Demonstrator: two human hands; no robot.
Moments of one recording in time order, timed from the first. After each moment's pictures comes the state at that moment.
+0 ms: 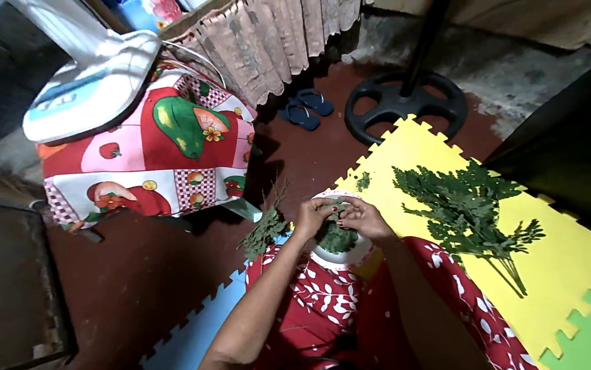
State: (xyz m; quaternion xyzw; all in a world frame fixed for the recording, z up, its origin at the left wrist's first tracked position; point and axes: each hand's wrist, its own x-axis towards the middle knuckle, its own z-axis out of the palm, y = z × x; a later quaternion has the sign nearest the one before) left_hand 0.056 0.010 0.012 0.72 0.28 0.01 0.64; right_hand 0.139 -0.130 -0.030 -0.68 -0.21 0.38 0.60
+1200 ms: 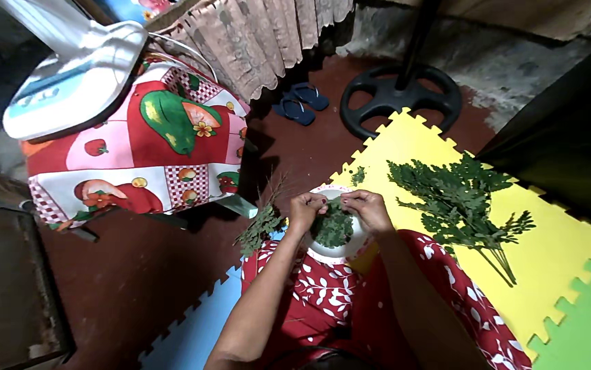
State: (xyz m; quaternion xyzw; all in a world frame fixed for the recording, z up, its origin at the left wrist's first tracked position) left_hand 0.057 0.008 0.007 0.69 0.35 0.05 0.63; right_hand 0.144 -0.130 -0.040 -0.61 -0.06 0.30 0.73
